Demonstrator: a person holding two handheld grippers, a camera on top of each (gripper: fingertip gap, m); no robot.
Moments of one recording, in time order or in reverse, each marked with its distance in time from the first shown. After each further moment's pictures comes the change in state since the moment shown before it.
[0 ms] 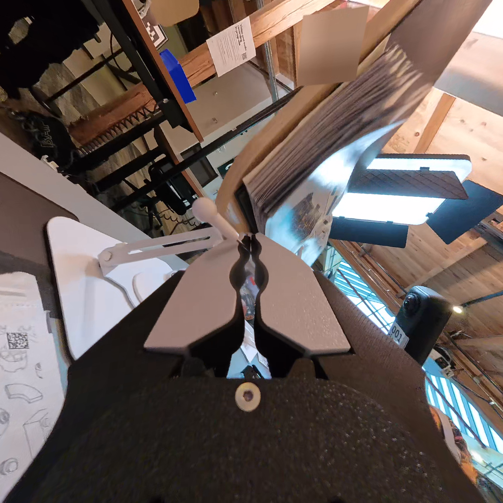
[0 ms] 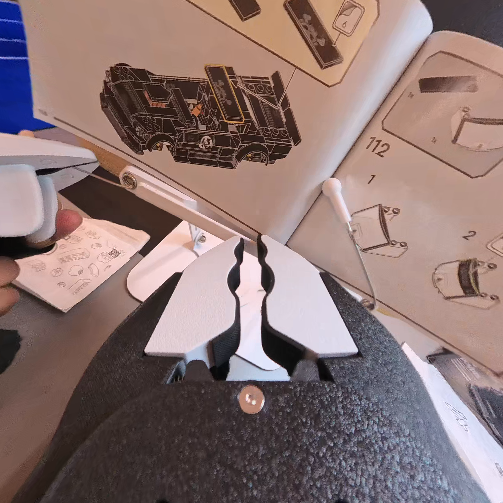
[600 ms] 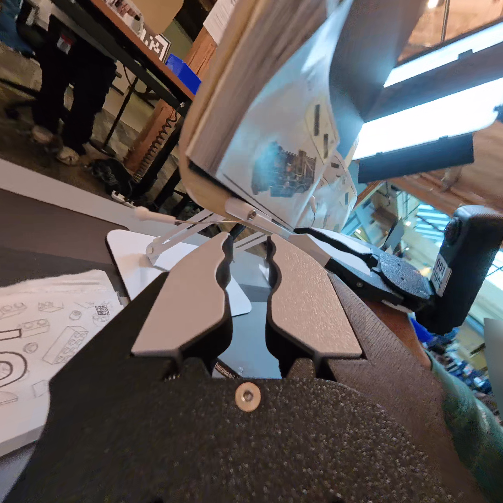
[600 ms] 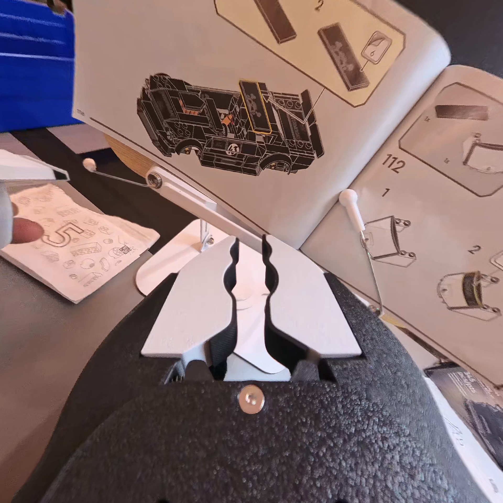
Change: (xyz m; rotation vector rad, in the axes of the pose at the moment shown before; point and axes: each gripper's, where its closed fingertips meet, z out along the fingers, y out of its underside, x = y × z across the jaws) left arm 0.020 0.017 -0.038 -0.098 -0.097 0.369; right arm -0.014 -0.007 -0.006 0.037 -0.023 -0.051
